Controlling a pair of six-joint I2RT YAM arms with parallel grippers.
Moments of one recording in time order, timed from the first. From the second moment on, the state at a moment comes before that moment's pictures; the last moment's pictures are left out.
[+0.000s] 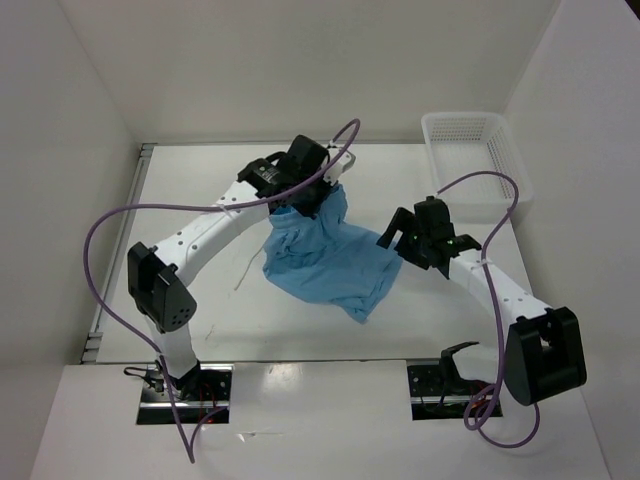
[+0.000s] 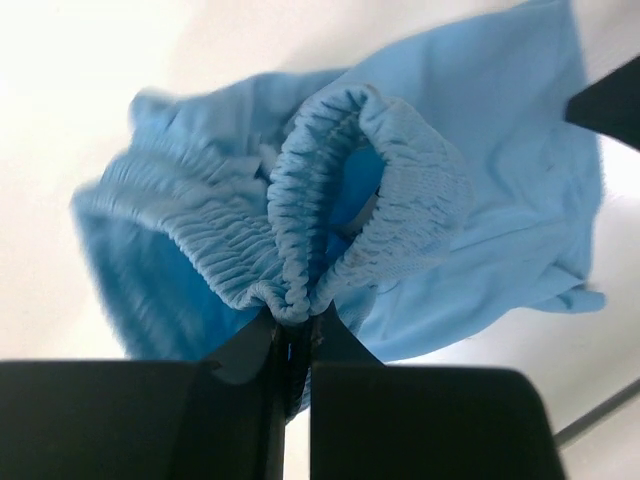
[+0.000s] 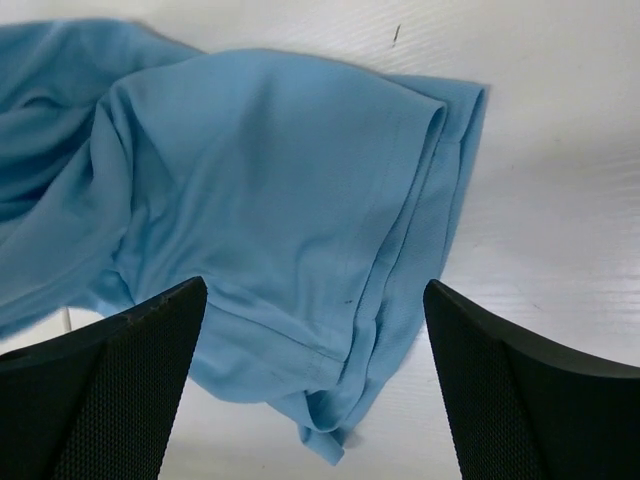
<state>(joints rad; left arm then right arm) -0.68 1.80 1.83 -0.88 -0.05 0.07 0.27 1.24 0.77 -0.36 -0.02 0.72</state>
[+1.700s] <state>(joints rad) 0.03 1.26 1.14 -0.78 -0.03 0.07 0.80 2.00 1.55 -0.48 0.28 0.72</state>
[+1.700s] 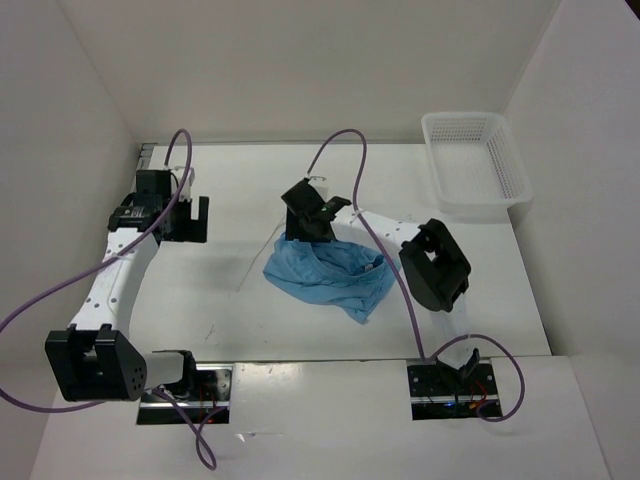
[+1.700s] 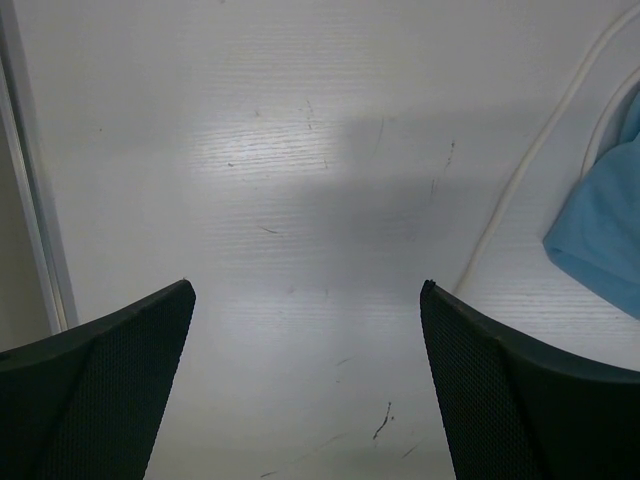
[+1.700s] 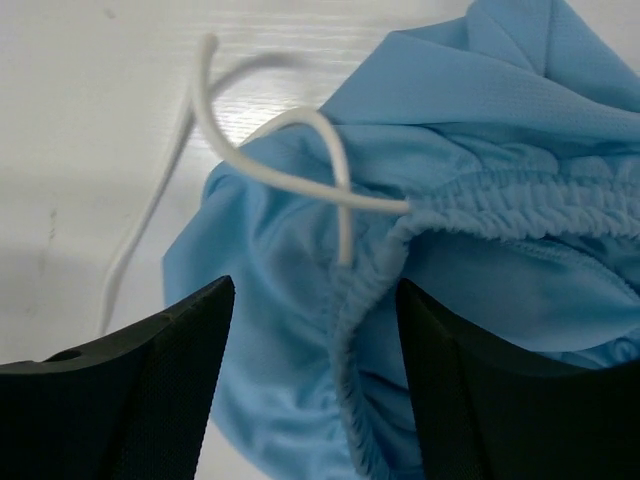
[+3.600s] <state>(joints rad) 0.06 1.42 1.13 -0.67 0.21 0.07 0.46 1.16 0.64 -0.50 0.18 1.10</state>
